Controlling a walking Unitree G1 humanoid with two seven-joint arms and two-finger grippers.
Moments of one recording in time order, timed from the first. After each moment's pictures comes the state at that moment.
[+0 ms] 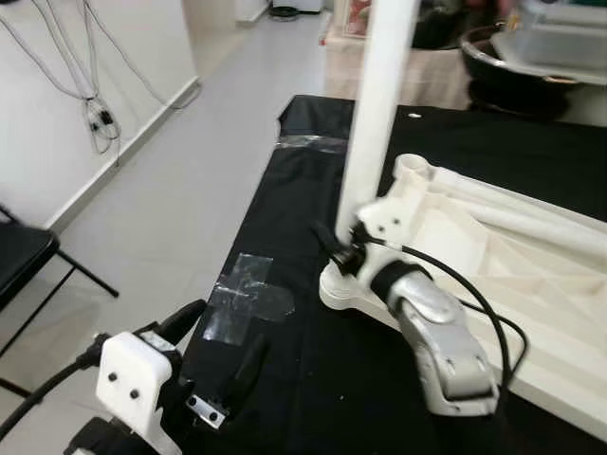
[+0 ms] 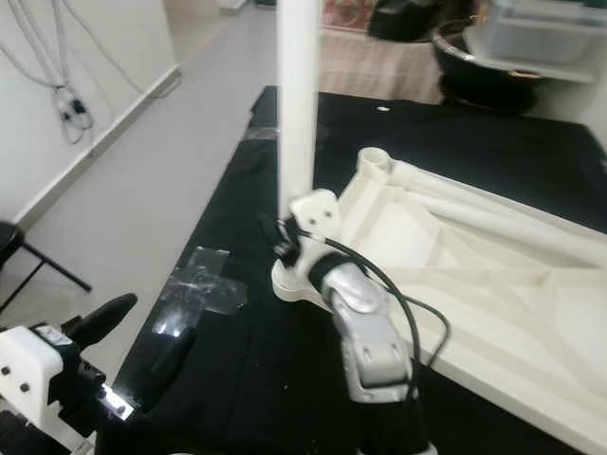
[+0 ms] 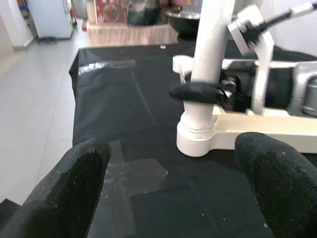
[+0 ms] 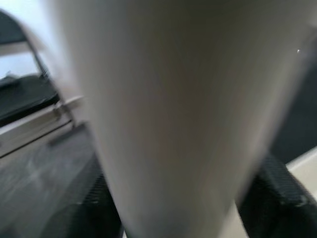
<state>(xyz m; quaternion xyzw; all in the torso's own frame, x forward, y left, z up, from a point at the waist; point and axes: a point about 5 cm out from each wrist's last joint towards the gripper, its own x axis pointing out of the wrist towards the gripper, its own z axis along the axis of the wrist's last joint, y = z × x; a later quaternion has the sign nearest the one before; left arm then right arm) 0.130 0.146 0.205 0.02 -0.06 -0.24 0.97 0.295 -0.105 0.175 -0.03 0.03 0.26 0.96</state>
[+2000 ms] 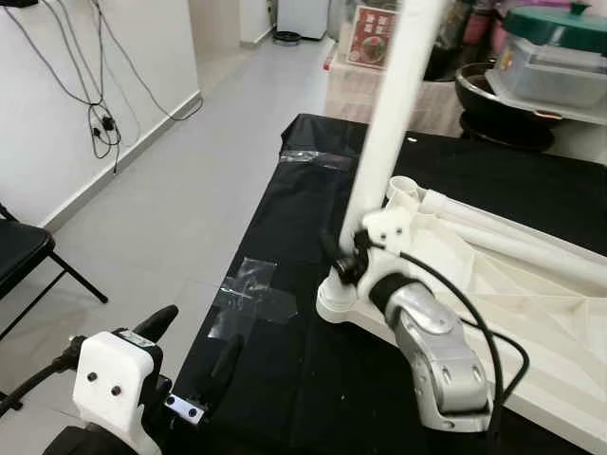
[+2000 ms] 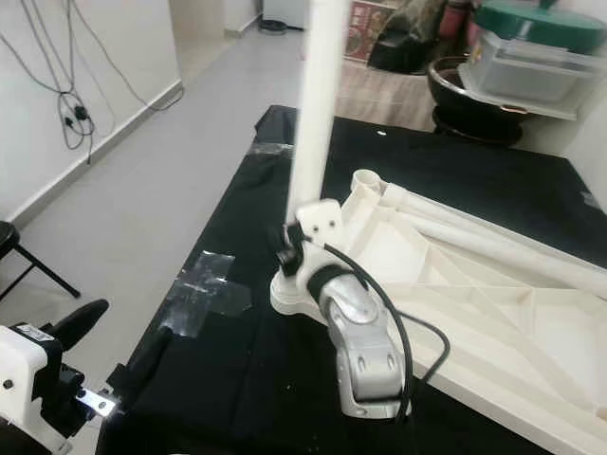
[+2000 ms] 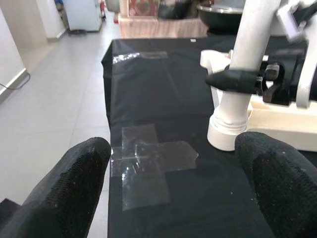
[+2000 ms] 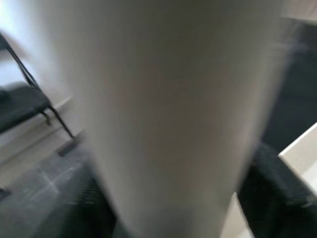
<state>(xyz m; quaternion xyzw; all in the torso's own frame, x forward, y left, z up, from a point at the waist) 0.134 0.154 0.207 0.02 -0.05 -0.18 0.98 0.301 -0.107 0.186 0.02 0.03 0.22 0.97</state>
